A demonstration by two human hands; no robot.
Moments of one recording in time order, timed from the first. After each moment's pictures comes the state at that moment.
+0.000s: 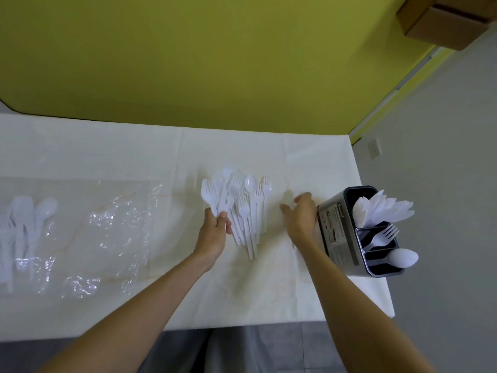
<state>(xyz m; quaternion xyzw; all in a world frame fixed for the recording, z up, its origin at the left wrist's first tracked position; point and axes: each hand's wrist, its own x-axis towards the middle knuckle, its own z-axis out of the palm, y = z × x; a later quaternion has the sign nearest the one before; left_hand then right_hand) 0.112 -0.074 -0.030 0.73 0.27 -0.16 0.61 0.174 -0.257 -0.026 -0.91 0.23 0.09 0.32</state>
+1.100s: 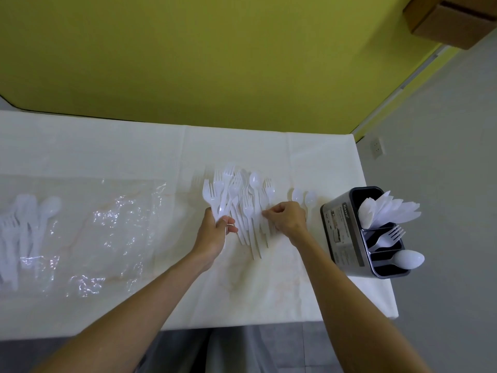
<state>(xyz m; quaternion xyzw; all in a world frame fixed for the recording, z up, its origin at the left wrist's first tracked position) 0.112 -0.061 -0.033 0.69 0.29 -0.17 0.65 0.175 -0.238 -0.031 -0.87 0.20 0.23 0.39</state>
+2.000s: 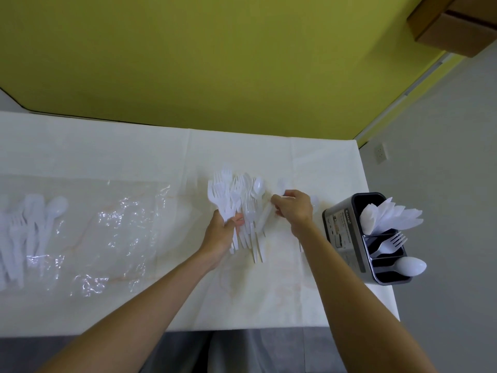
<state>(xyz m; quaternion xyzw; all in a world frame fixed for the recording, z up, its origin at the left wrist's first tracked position) 0.118 -0.069 -0.025 0.68 0.26 -0.18 0.66 0.197 -0.232 -0.011 -0.80 0.27 0.17 0.51</state>
